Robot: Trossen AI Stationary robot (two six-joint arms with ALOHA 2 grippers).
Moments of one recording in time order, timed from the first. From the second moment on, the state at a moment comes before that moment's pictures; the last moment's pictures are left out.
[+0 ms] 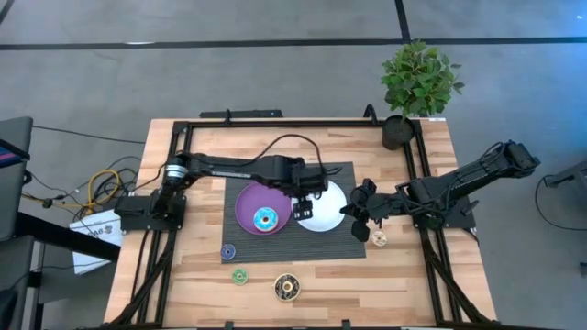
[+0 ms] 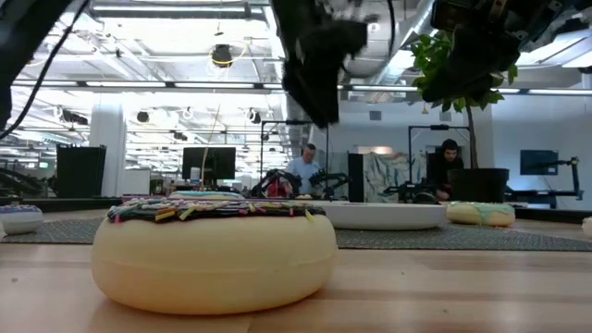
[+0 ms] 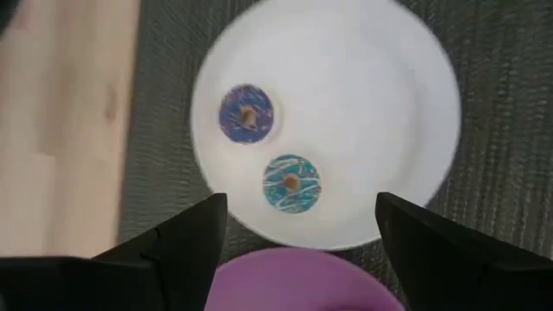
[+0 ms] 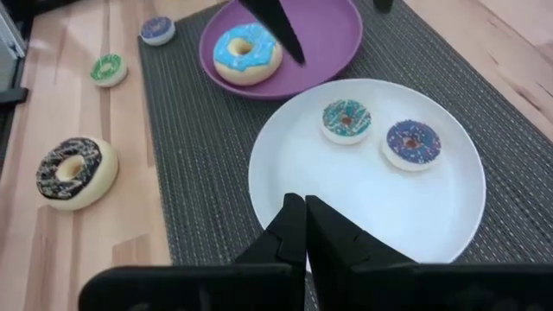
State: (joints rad) left arm 0.00 2.07 1.91 -1.00 -0.18 -0.10; right arm 0.31 1.11 0.70 -0.35 0.31 0.49
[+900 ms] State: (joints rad) left arm 0.00 0.78 0.58 -0.20 -0.03 -0.25; right arm 0.13 1.12 0.72 -0.04 0.47 0.58
